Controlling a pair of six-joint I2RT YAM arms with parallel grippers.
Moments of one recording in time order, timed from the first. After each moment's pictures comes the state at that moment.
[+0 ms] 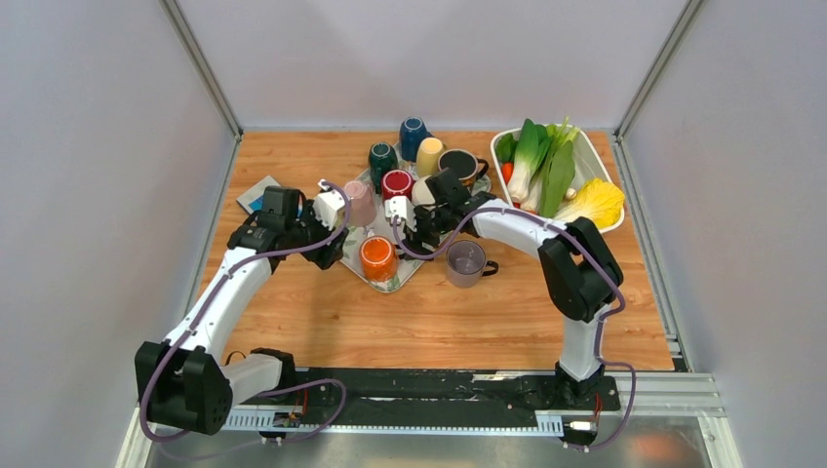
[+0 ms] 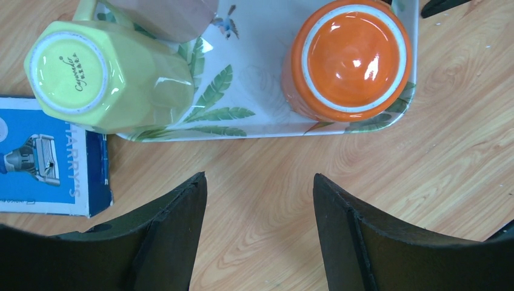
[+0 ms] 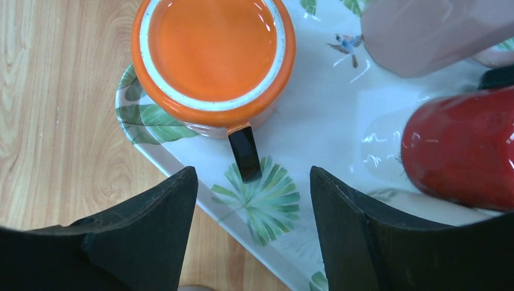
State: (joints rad) left arm -0.19 1.14 0.89 -0.62 0.36 0.43; right arm 0.66 1.89 1.34 -0.32 -0.64 -0.78
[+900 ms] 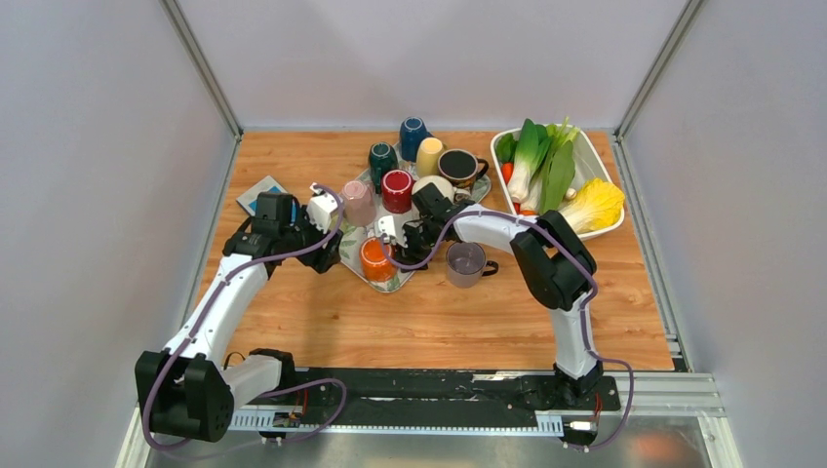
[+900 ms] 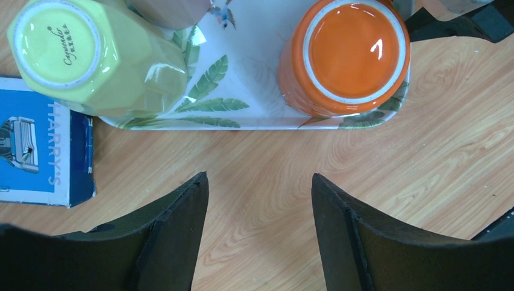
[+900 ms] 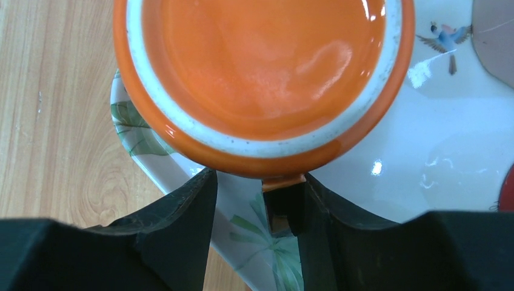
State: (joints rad) left arm -0.13 1.10 0.85 -0.61 0.41 0.40; right arm 0.71 2.06 1.41 -0.38 -0.65 -0.88
